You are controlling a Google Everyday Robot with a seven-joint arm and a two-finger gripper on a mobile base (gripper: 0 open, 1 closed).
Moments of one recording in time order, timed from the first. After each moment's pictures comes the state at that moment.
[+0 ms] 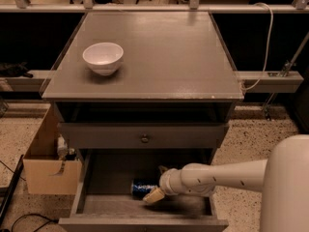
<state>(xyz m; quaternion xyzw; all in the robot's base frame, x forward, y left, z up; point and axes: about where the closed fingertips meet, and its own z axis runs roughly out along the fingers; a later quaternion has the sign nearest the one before) 0.525 0.001 0.373 -0.49 0.79 0.18 0.31</state>
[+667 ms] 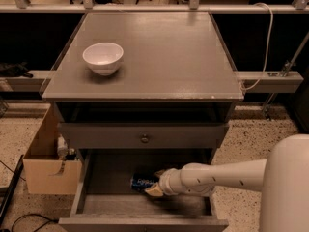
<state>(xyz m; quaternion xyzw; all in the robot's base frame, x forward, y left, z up) 0.525 0.001 0.373 -0.49 0.79 0.18 0.31</state>
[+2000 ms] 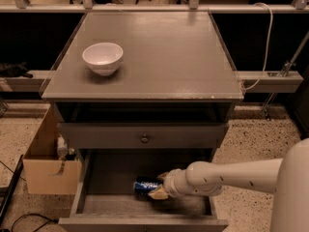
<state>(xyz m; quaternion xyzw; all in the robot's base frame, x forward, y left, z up) 0.504 -0.012 0.394 -0.50 0.80 0.20 0.28</state>
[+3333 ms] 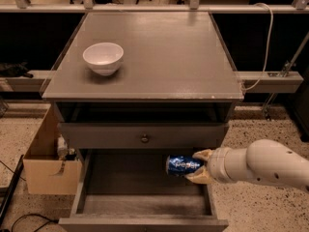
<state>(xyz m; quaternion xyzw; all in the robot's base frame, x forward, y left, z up) 0.476 -0.140 0.611 -0.54 0.77 0.10 0.34</state>
